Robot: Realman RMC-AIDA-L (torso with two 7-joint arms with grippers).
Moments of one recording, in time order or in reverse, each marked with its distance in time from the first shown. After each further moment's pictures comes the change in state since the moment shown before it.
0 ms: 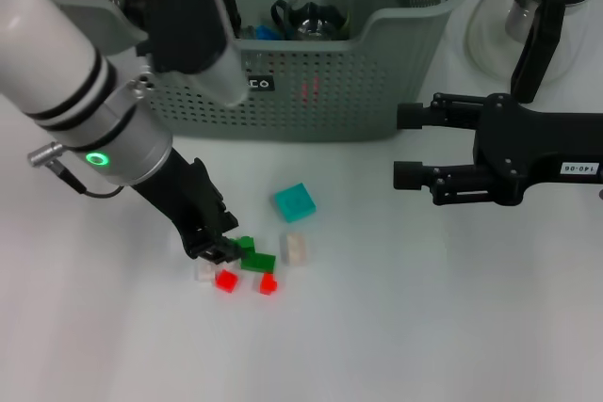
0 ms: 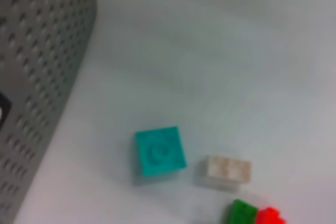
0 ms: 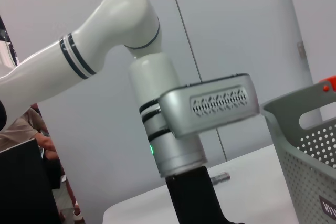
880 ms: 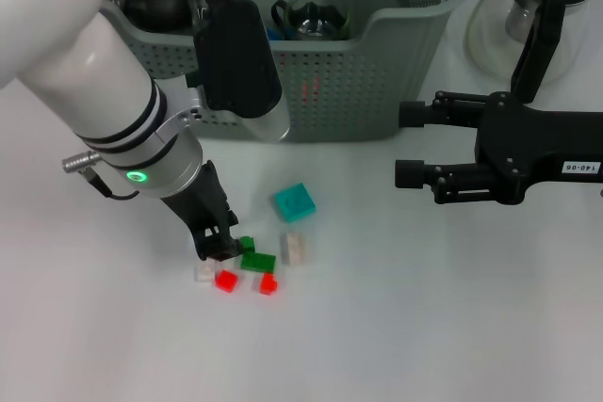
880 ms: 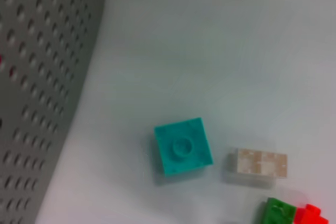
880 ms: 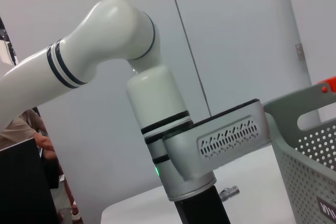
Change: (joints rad) left arm 0.021 -0.001 0.220 0.012 0.084 -0.137 -0.107; right arm -0.001 -0.001 0.003 0.000 0.000 0.001 -0.007
